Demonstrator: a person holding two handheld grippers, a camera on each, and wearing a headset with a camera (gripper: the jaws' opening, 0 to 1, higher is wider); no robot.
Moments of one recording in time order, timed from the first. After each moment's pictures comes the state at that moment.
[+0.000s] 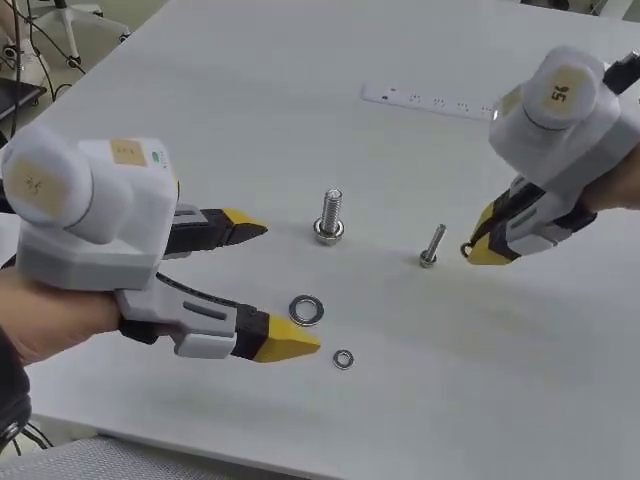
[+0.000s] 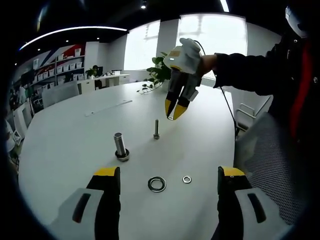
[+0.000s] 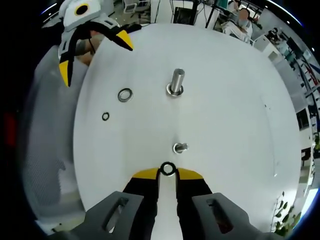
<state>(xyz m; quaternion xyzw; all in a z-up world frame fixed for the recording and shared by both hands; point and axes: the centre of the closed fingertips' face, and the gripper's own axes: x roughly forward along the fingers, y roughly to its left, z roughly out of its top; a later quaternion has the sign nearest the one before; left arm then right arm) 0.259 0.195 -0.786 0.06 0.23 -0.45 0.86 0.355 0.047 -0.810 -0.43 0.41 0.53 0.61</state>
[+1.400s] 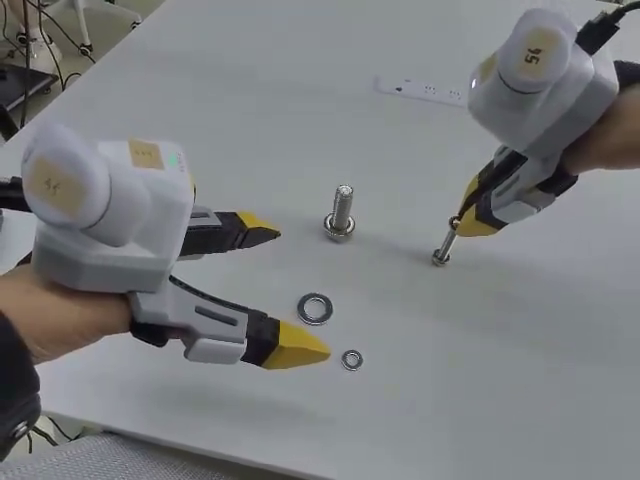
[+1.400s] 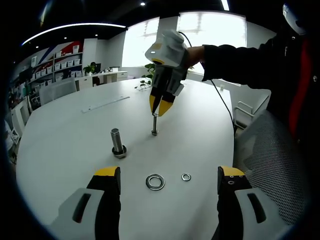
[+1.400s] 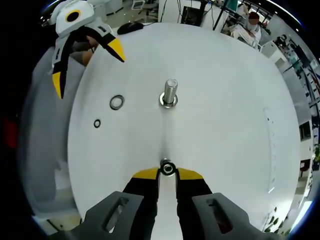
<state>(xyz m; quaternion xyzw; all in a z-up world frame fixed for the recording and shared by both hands) 0.258 0.191 -0.795 0.06 0.25 -0.46 0.85 0.373 0.071 -0.813 -0.45 0.41 0.54 0.58</state>
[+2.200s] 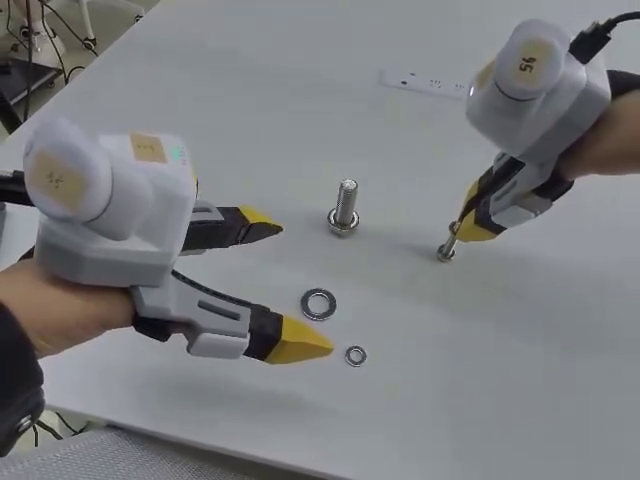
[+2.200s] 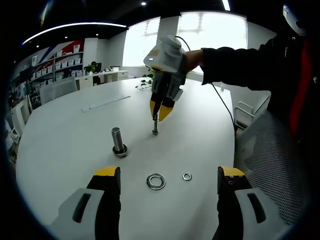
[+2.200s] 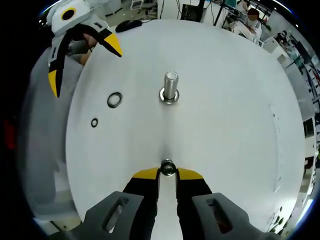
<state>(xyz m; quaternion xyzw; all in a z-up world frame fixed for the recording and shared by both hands) 0.259 0.192 -0.796 0.06 0.25 -0.45 0.85 0.368 0.072 -0.829 -0.44 0.42 0.55 0.58</state>
